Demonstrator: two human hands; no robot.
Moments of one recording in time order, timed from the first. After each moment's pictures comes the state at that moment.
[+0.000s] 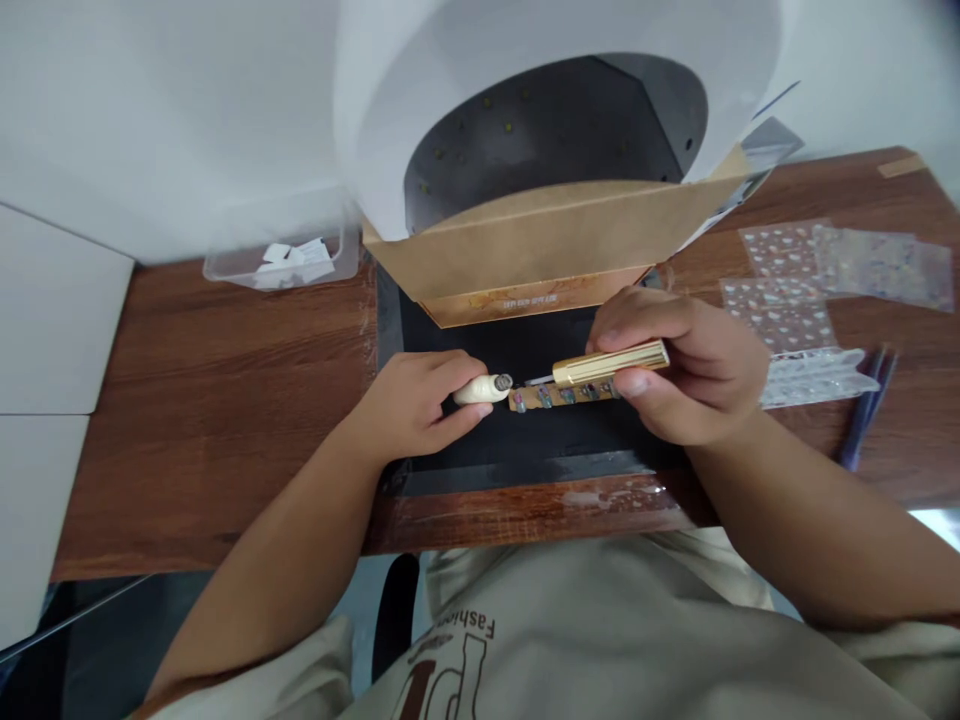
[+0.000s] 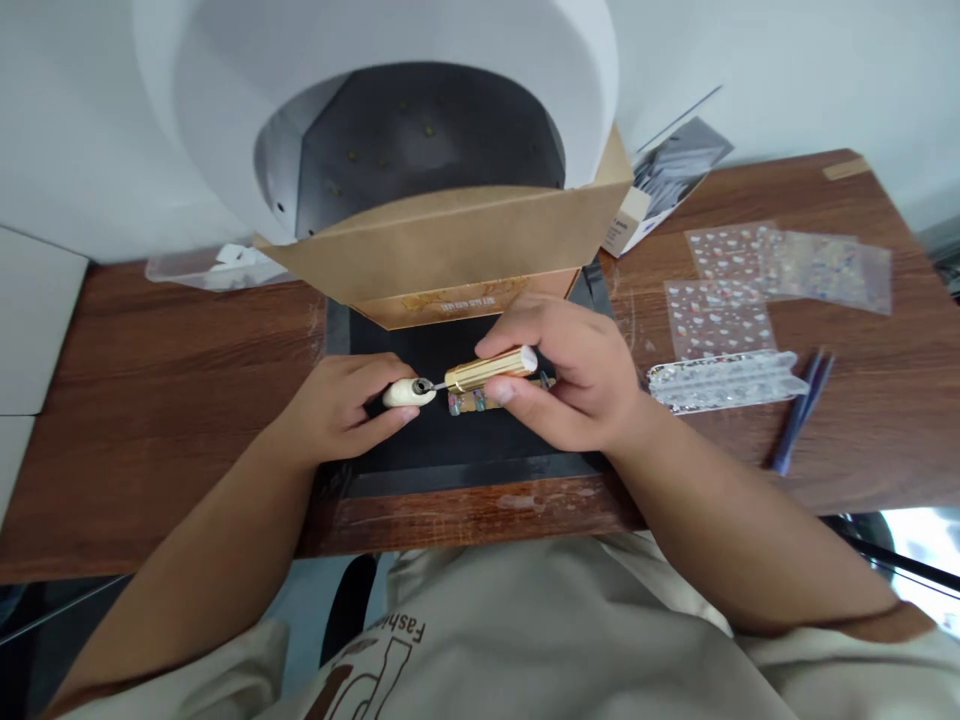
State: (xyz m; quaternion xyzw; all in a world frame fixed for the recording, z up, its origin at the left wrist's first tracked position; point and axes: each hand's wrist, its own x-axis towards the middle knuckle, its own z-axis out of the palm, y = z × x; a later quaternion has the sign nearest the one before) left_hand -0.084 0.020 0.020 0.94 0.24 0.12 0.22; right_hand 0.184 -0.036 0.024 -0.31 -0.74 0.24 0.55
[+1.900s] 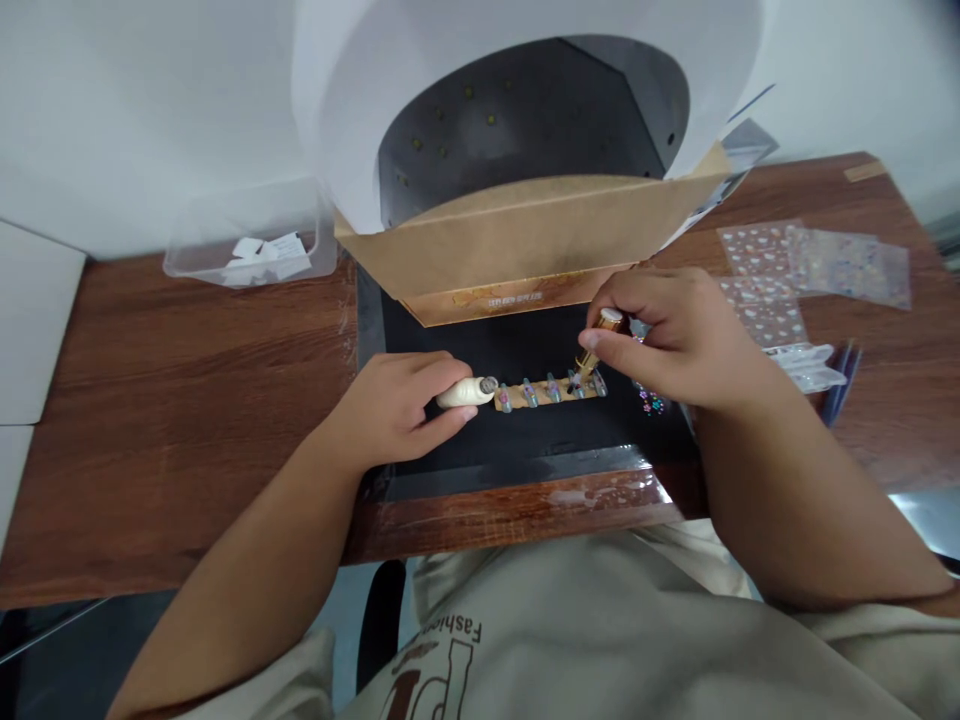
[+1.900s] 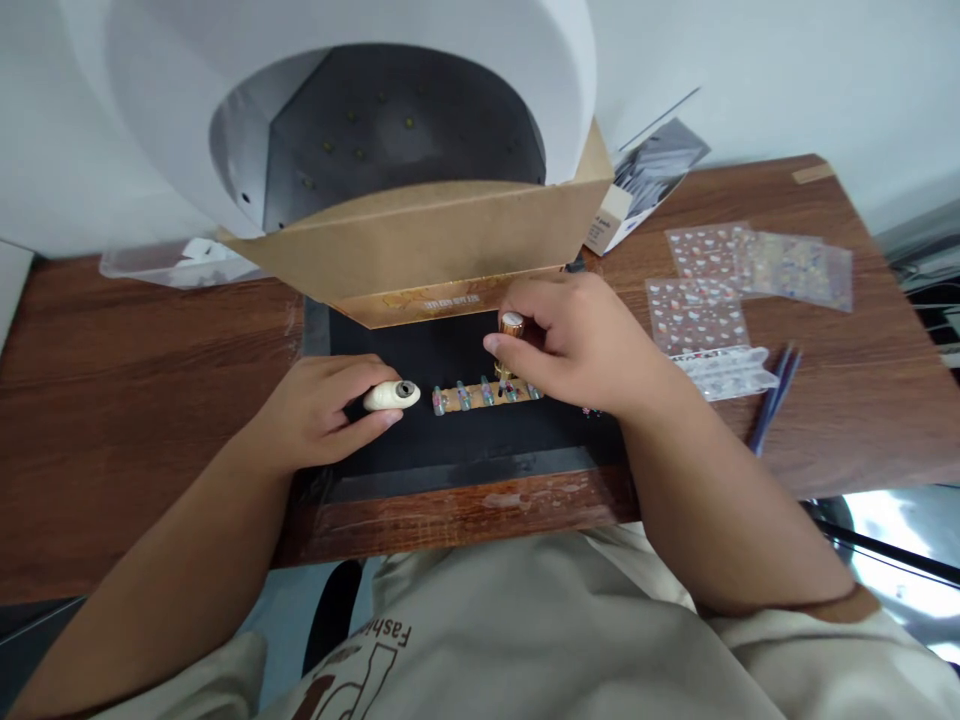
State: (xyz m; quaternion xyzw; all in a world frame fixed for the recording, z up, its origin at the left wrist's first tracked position) left_hand -0.084 0.022 0.020 0.95 0.23 0.11 0.20; right_hand 0.209 -0.025 0.048 -0.50 -0.79 0.17 0.30
